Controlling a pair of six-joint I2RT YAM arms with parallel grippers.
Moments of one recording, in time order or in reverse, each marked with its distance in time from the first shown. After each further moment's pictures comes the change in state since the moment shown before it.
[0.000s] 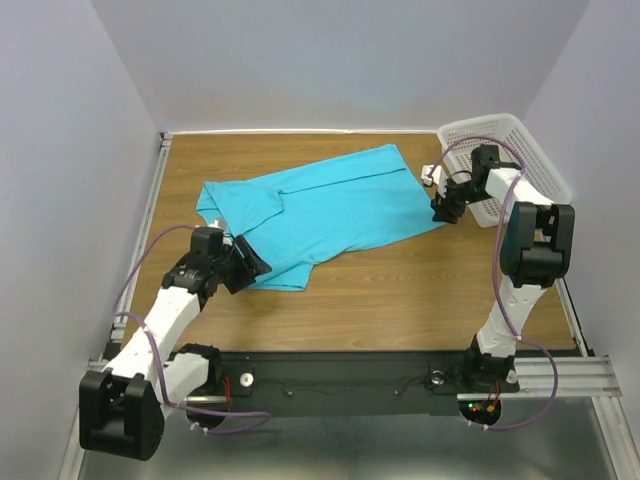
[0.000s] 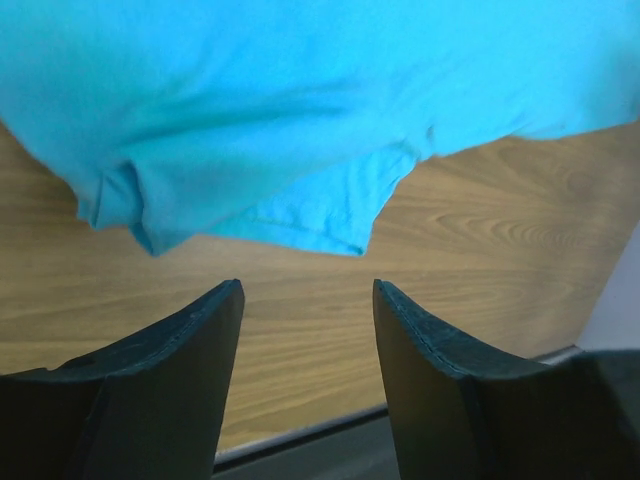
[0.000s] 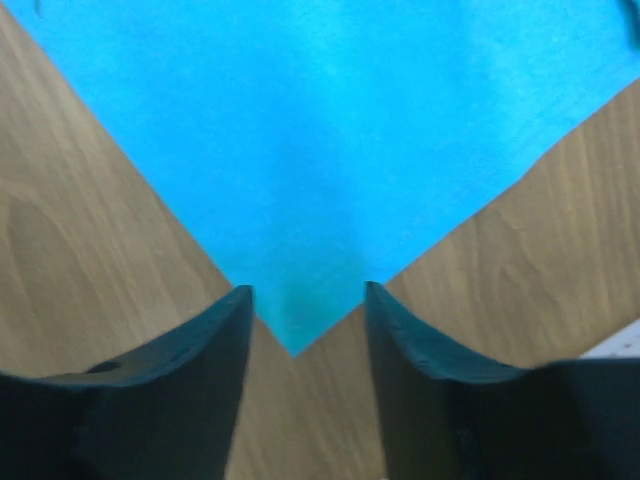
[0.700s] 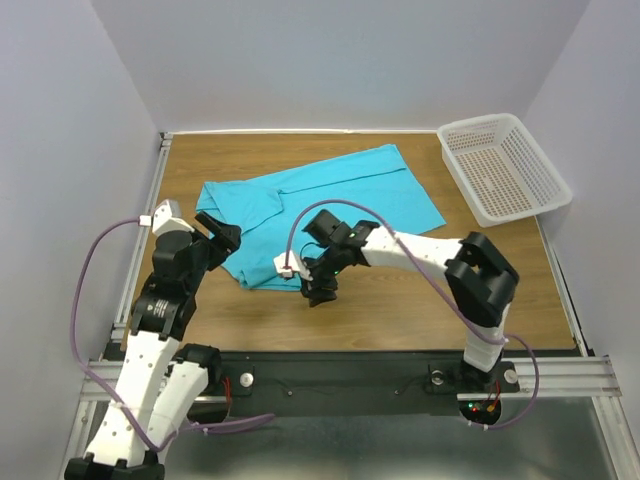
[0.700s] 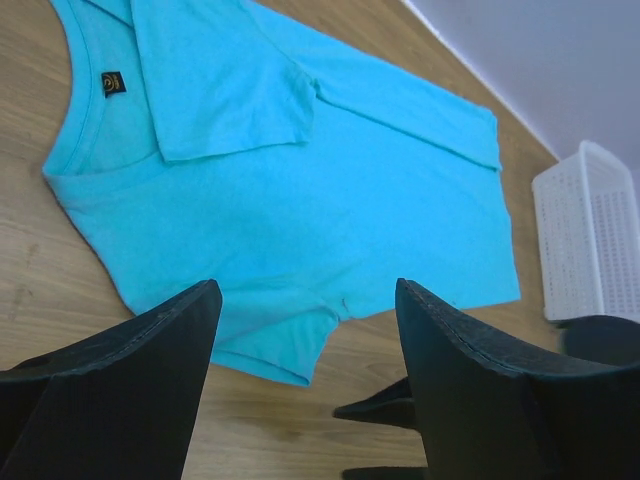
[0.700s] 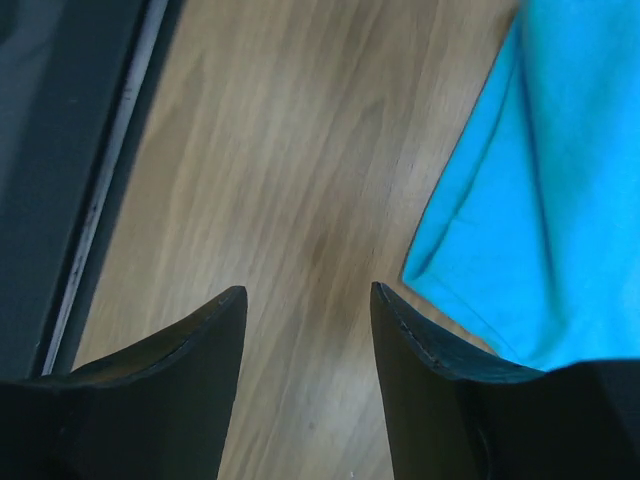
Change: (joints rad) left arm 0.001 -0.336 0.164 -0.017 -0.357 0.030; right arm 0.982 -0.155 -0.177 0.194 -0.037 0.497
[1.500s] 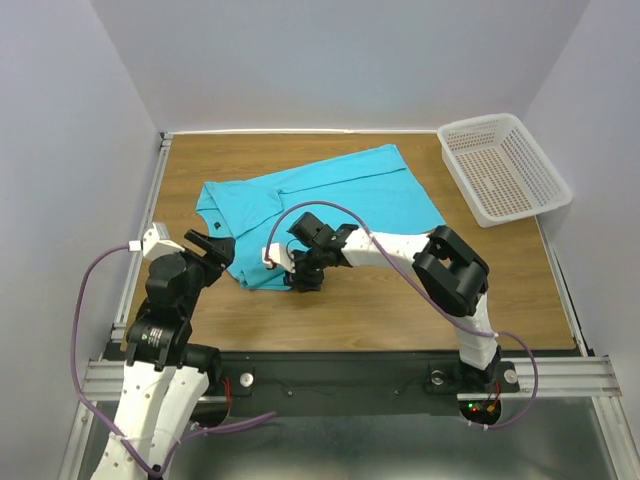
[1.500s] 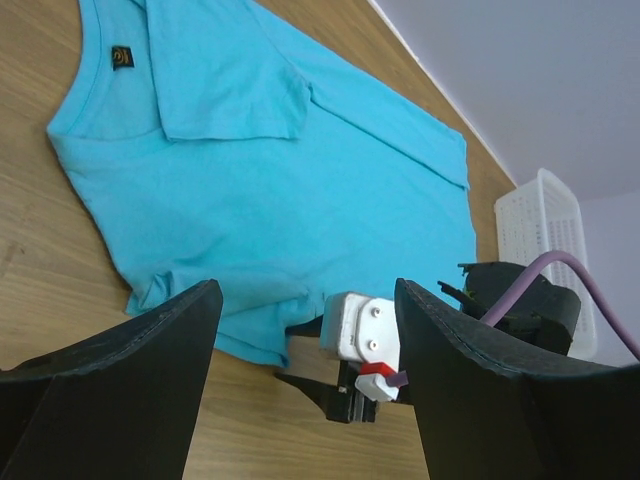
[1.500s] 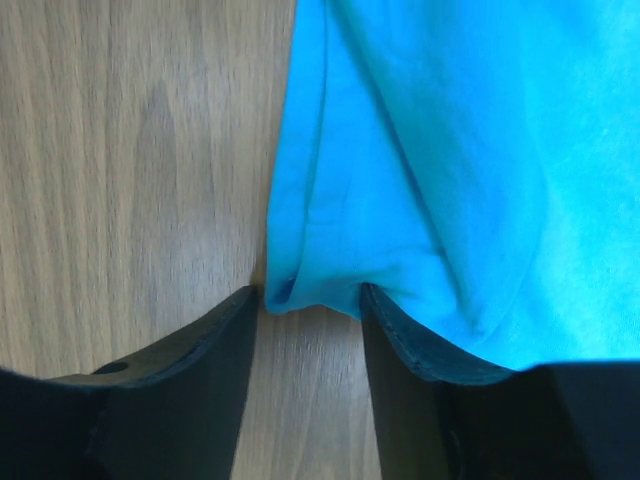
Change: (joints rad) left arm 0.000 -0.198 -0.066 -0.079 -0.042 -0.113; right arm 0.056 0.218 0.098 0.167 0.294 0.220
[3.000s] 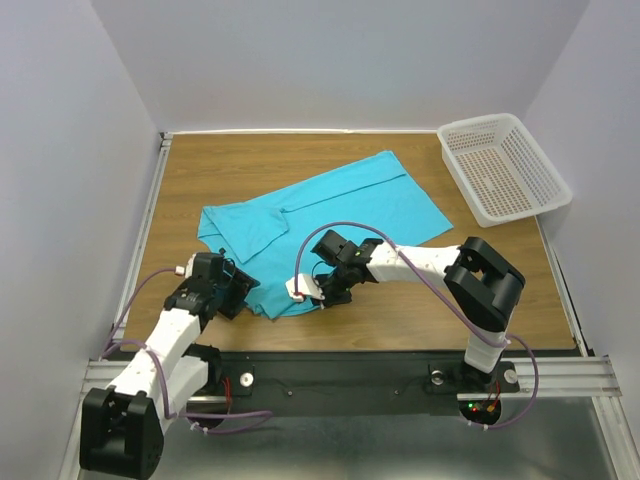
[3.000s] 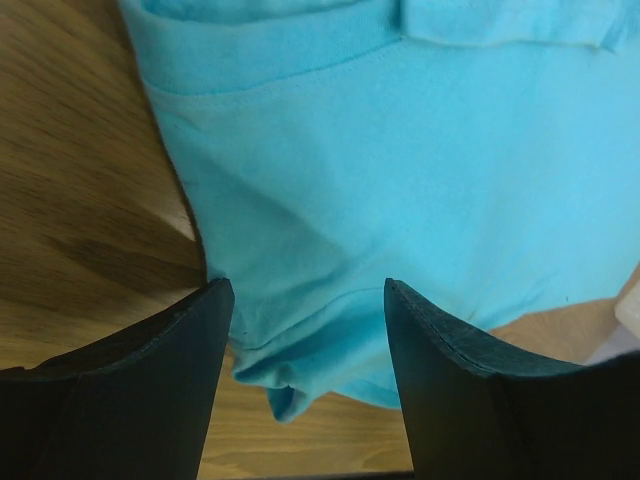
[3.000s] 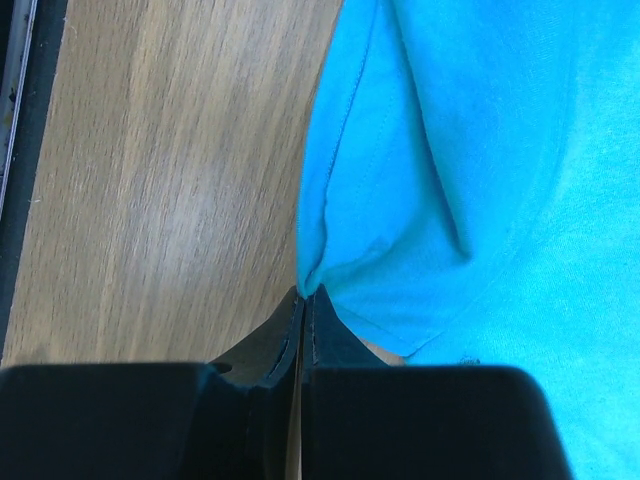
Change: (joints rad) left arm 0.003 0.399 -0.283 0.092 0.186 -0.268; right arm 0.016 -0.214 -0.280 -0.072 -0.085 -0.272
